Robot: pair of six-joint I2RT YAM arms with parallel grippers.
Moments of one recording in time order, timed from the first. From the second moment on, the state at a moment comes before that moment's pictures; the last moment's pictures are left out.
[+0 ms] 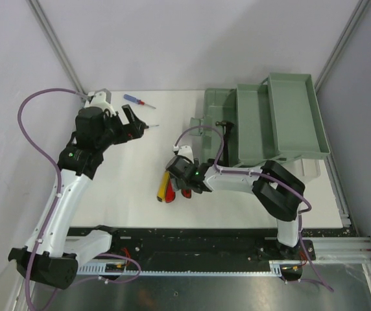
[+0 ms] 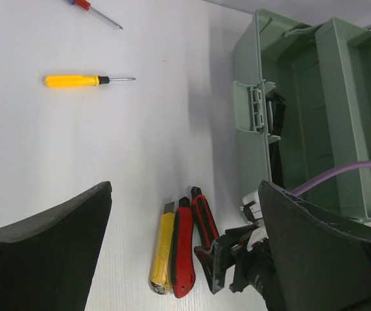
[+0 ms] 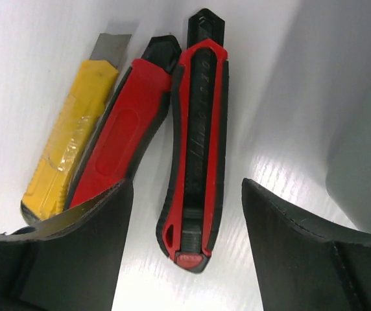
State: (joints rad) left arm -0.23 1.04 1.20 -0.56 0.04 -0.42; right arm 1.05 1.89 1.24 -0.32 0.39 0.66
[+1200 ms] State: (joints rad) left arm -0.19 1.10 1.21 -0.56 0.11 -0.44; right arm 1.02 1.70 1.35 -0.30 0.41 0.49
